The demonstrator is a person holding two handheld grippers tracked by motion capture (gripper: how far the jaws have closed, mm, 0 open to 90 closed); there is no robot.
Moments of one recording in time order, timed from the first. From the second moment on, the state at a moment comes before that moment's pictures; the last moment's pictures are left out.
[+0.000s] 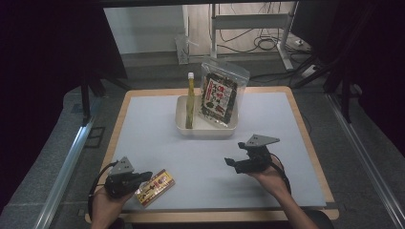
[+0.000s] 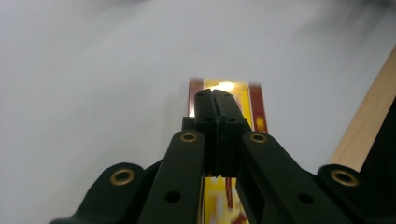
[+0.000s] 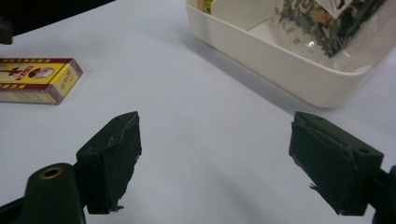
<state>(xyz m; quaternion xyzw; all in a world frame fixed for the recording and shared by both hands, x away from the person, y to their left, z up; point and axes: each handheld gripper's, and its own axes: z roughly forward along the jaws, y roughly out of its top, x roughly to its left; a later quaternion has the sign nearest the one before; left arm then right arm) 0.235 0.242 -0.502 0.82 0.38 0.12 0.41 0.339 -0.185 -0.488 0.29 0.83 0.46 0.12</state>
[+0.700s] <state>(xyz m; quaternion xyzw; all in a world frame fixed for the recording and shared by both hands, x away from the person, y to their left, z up) 0.192 0.268 -0.520 0.85 0.40 0.10 0.33 0.340 -0.190 -0.488 0.30 0.83 0.45 0.13</state>
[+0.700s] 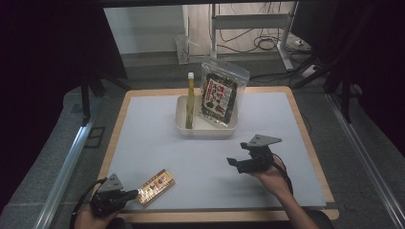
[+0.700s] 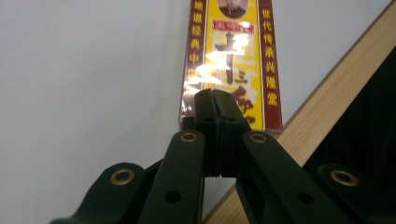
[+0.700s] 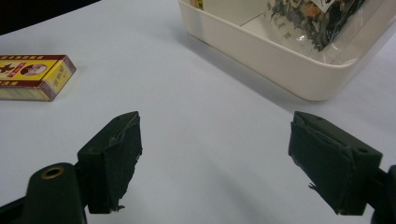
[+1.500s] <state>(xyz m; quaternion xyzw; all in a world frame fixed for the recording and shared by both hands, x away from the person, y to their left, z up) 0.220 0.242 -0.525 0.84 0.39 0.09 0.36 0.332 -0.217 -0.486 0.32 0.82 0.46 0.14</state>
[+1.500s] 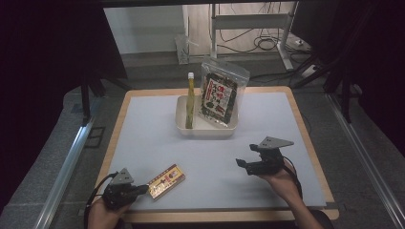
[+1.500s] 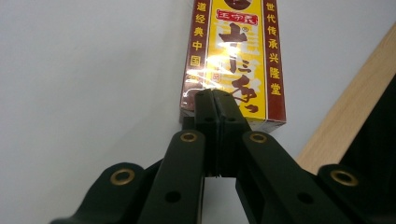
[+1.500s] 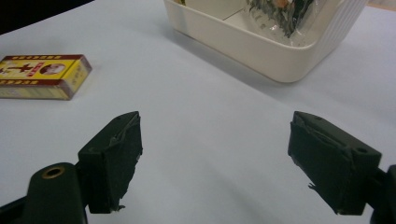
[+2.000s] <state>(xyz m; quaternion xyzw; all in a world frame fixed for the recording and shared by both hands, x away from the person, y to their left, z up) 0.257 0.198 -0.522 0.86 0.35 0.07 0.36 0.331 -0.221 -0.488 0.32 0.83 0.45 0.14</state>
